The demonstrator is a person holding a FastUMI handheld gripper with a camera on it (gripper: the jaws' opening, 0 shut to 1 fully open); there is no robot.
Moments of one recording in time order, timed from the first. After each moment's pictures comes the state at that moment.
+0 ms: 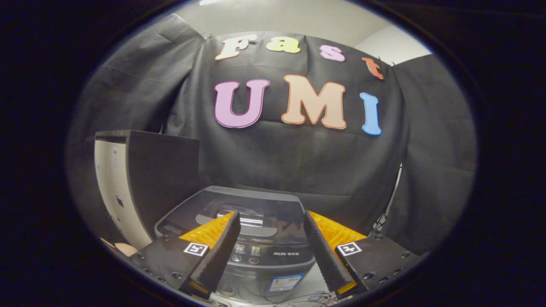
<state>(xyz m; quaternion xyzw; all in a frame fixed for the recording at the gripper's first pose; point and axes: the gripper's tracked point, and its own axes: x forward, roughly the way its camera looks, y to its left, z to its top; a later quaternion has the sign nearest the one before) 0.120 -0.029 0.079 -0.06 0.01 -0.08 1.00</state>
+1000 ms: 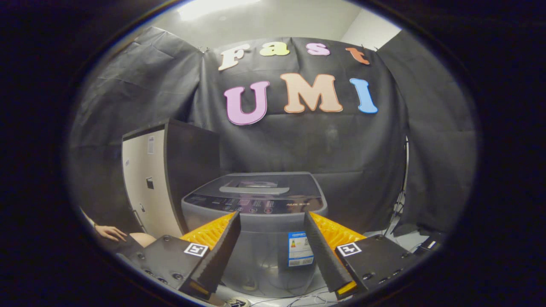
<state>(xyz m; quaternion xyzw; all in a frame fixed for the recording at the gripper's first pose) 0.058 -0.021 -0.020 0.02 0.00 -0.02 1.00</state>
